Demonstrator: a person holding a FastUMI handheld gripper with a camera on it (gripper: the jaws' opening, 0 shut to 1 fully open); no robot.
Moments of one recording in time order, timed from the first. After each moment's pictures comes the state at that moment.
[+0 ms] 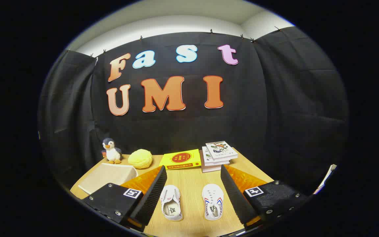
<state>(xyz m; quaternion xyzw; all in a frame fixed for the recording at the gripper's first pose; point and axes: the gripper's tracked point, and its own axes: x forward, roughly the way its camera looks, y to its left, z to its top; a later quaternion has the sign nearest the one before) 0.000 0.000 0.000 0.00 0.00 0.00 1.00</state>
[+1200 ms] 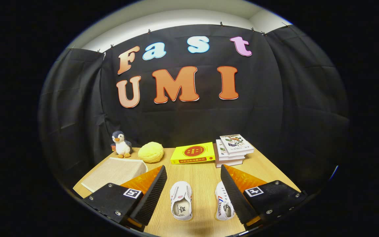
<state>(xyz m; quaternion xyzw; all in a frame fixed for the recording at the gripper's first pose) 0.027 0.030 -0.027 0.00 0.04 0.05 1.00</state>
